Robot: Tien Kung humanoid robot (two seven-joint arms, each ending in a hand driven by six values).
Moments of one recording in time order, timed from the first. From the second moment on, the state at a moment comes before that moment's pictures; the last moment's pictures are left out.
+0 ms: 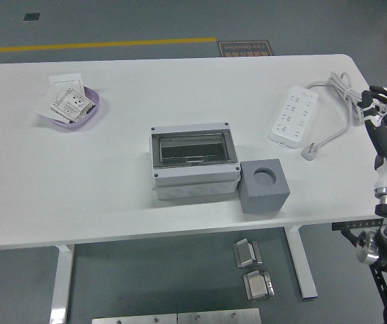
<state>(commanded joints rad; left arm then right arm) 0.05 0.06 -1.54 -0.18 1.45 0.04 0.33 -0.04 -0.20 1.42 1.57 -1.13 -0.49 0.41</state>
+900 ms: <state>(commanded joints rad) 0.03 0.06 -1.55 -0.18 1.44 0.04 0.32 -0.03 -0.19 1.43 1.58 -1.11 -0.48 0.40</state>
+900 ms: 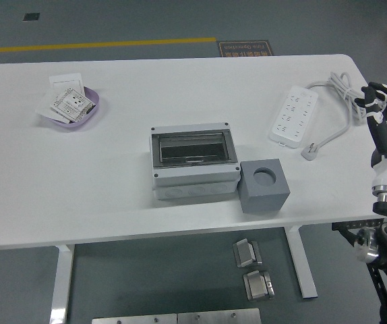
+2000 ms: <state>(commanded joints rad) 0.04 0.07 -1.55 -0.18 1.44 0.04 0.33 -0.03 -0.19 1.44 1.58 -1.12 -0.49 0.39</state>
